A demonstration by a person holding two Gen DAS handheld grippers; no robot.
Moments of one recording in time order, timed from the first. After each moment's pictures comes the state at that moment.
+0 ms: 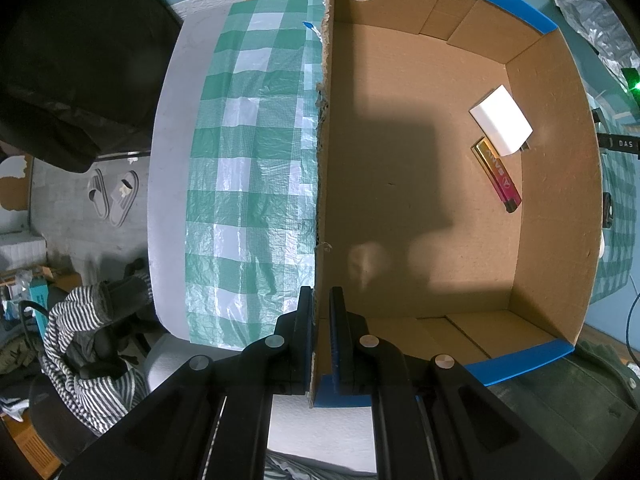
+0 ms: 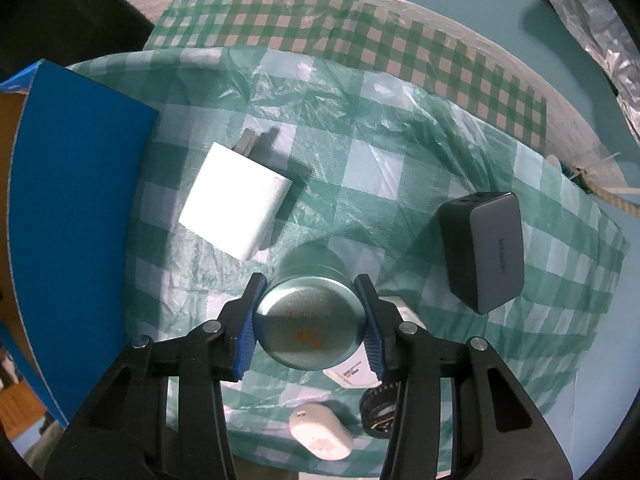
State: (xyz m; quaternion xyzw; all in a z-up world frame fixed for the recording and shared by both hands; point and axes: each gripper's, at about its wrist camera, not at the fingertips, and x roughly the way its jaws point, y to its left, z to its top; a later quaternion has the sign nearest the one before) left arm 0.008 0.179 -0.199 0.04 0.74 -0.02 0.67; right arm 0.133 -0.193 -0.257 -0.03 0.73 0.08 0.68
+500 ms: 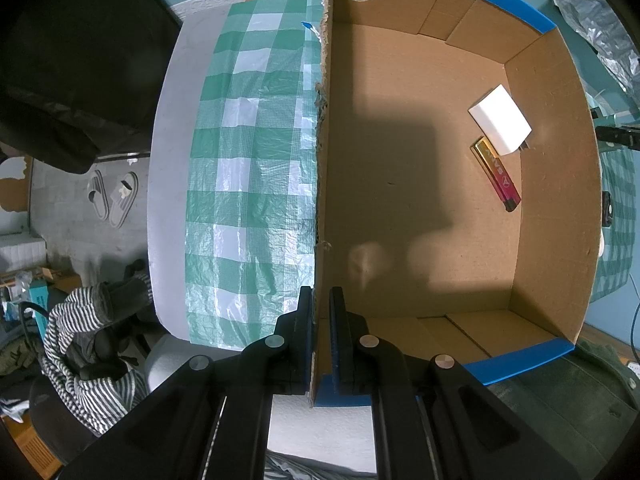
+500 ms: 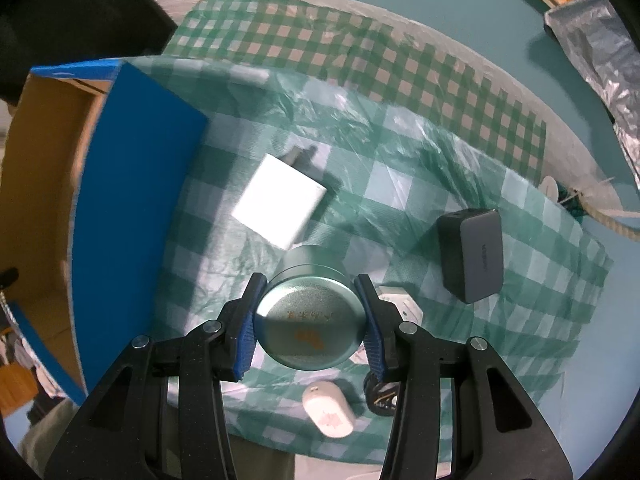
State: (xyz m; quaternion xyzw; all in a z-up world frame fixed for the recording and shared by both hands) left arm 0.009 0.179 -0.200 0.04 0.74 -0.02 0.67; right arm 0.129 -0.172 -0.216 -0.05 0.72 0.10 0.68
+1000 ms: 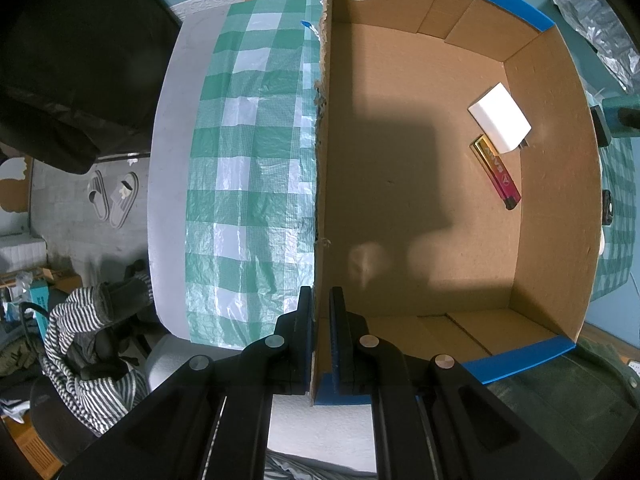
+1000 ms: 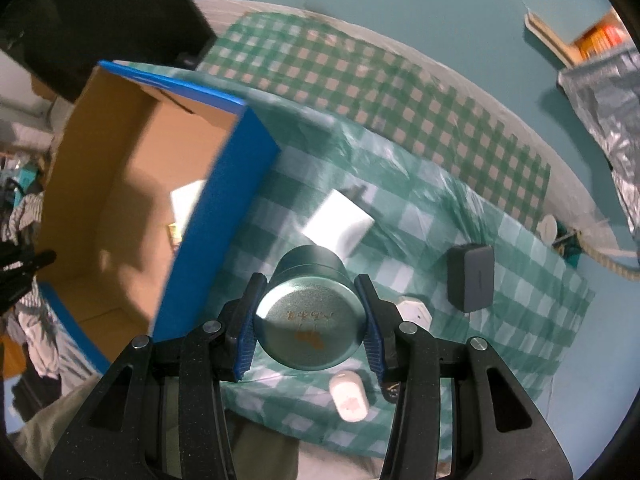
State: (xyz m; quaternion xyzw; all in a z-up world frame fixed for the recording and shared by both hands) left arm 0.009 0.179 -0.200 0.04 0.74 -0.02 0.67; right arm 0.124 -0.130 -0.156 -0.08 0.69 0.15 0.70
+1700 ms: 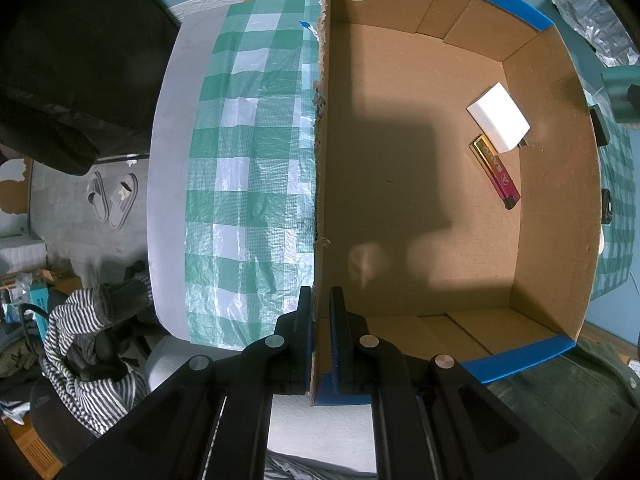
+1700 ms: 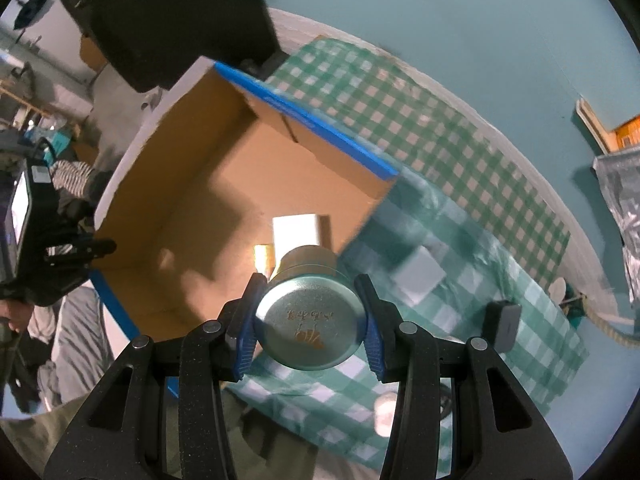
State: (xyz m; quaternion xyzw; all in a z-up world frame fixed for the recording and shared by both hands) left arm 0.008 0.179 -0.200 0.04 0.74 -0.02 0.68; right arm 0.109 -0.046 -0.119 -0.12 0.65 0.24 0.71
